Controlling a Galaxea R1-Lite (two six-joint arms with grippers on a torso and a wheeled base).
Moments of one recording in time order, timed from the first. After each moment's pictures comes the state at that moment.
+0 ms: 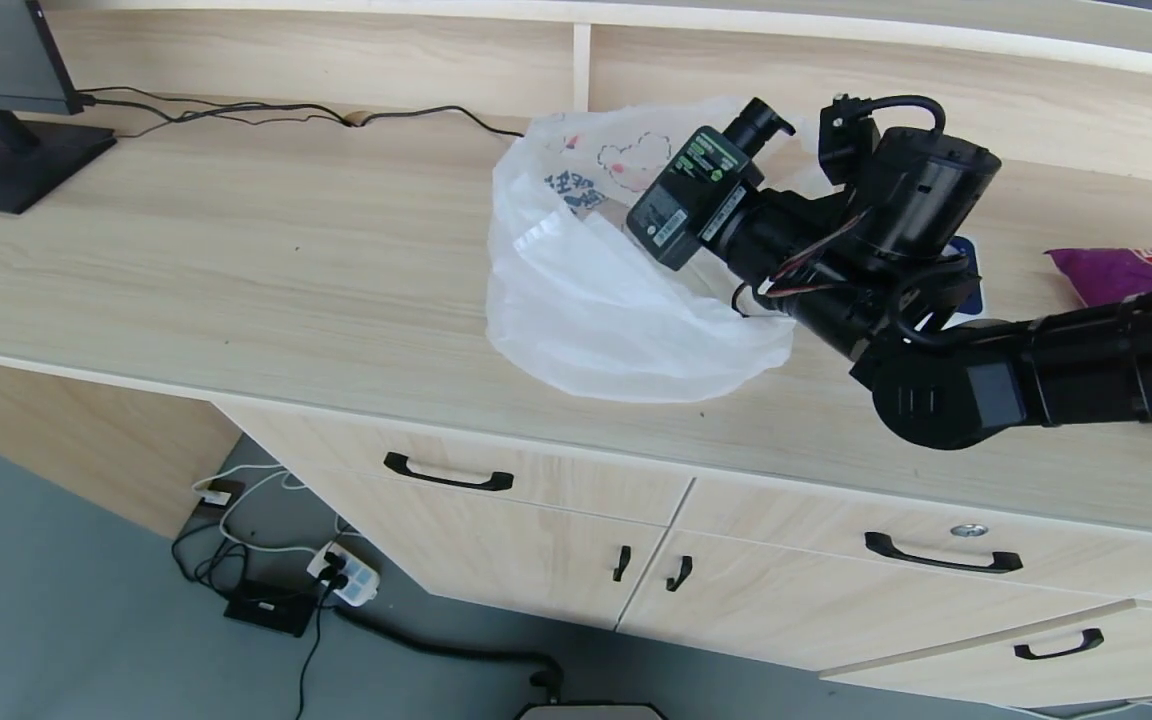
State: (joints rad) left arm 0.00 0.00 0.00 -0.02 0.00 0.03; right arm 0.50 2.01 -1.40 -0.90 0.02 0.53
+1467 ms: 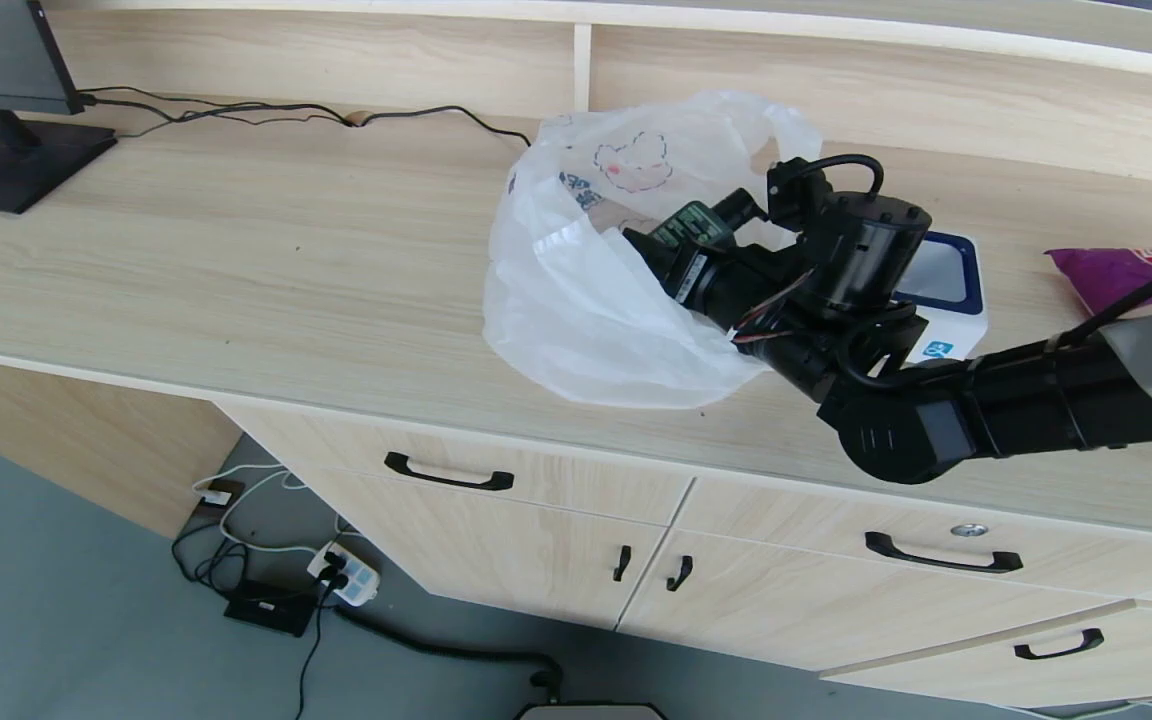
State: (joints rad) left arm 0.00 0.00 0.00 -0.02 0.00 0.02; right arm 0.52 2.06 -1.35 -0.91 -0.06 0.32
